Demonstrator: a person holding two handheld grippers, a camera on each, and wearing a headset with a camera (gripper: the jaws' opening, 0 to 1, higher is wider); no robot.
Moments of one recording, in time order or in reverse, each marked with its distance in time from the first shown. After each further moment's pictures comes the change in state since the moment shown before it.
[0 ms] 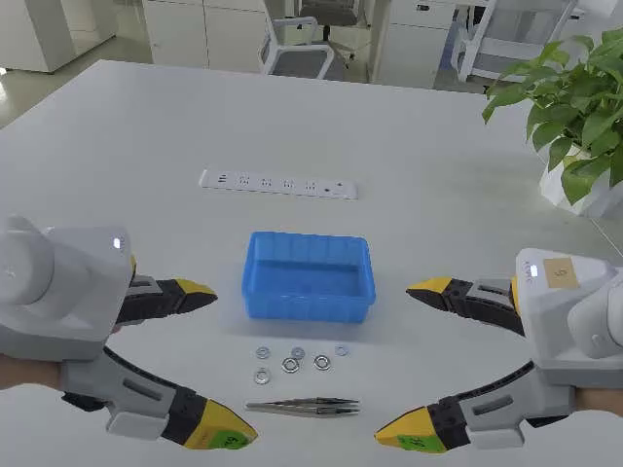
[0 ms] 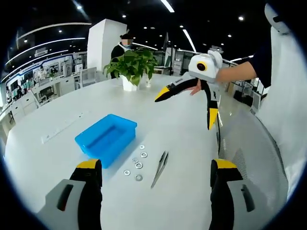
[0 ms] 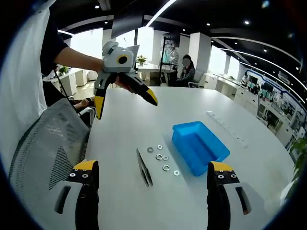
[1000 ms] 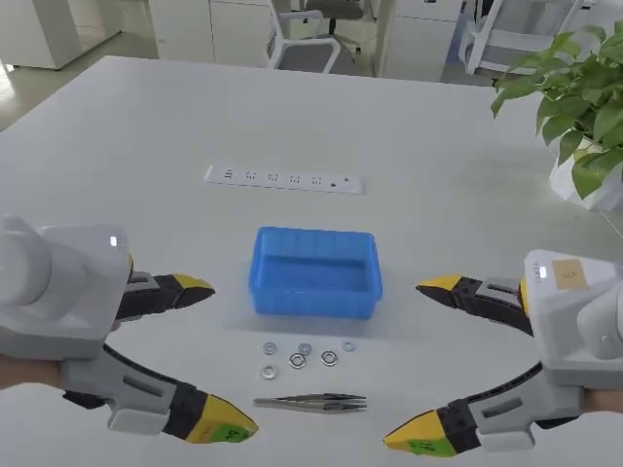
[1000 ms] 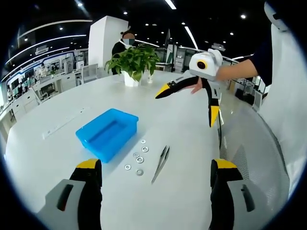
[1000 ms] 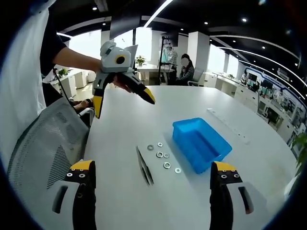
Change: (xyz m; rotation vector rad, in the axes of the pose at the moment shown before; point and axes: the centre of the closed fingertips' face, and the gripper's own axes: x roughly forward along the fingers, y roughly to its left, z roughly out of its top) left arm -0.002 0.004 0.000 -0.004 -0.004 0.016; right arm 0.002 -0.003 0.001 0.010 -0.026 -0.001
